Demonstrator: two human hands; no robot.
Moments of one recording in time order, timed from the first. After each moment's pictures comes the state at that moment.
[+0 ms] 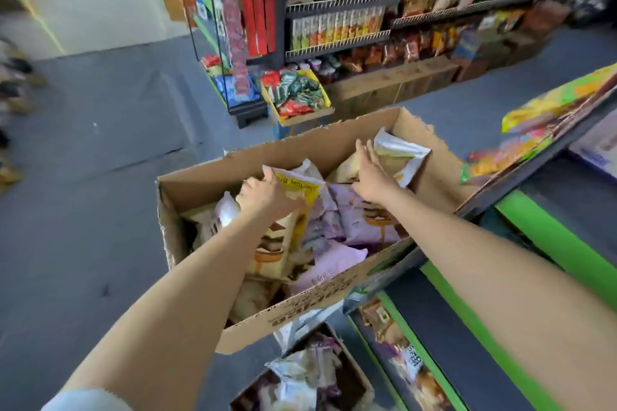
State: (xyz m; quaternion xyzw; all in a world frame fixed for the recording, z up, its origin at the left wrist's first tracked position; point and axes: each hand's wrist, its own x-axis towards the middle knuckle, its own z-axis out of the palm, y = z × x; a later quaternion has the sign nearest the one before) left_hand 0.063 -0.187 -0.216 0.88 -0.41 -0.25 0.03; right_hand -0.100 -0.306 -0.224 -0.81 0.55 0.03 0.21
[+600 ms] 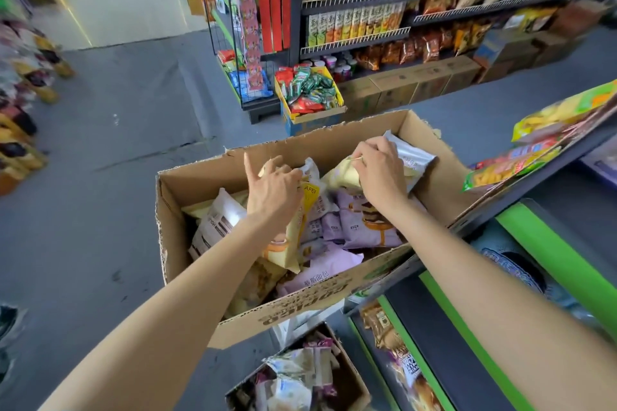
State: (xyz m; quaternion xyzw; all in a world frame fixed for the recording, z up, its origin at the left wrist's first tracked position) left_hand 0.041 -0.181 -0.201 0.81 -0.58 -0.02 0.07; right_hand -0.106 -0.290 -0.194 -0.85 0.48 -0.21 0.10
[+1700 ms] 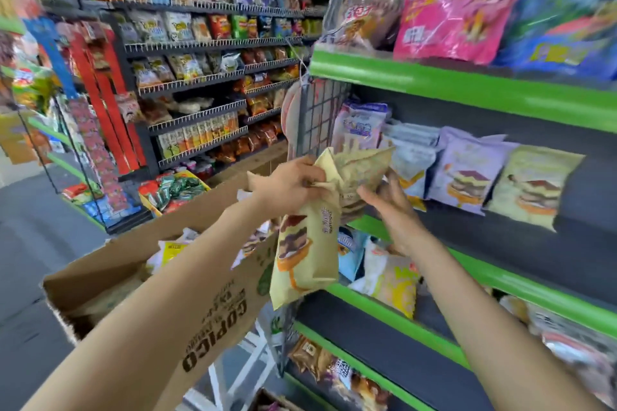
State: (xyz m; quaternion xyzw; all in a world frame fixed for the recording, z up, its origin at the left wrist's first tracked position) left_hand -0.162 -0.095 -0.001 0.42 -0.85 -0.17 0.27; right_hand -0.358 -0.057 -0.040 -0.53 0.47 -0.55 0.44
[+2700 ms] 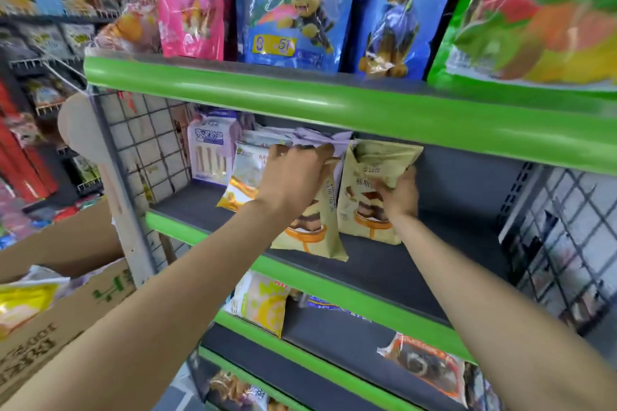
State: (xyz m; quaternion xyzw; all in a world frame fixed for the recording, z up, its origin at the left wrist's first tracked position) left_hand -0.508 -0.069 0.029 0.46 -0.84 0.12 0.27; right_hand -0.704 -0.101 -0.056 -0.42 0.71 -0.55 0.14
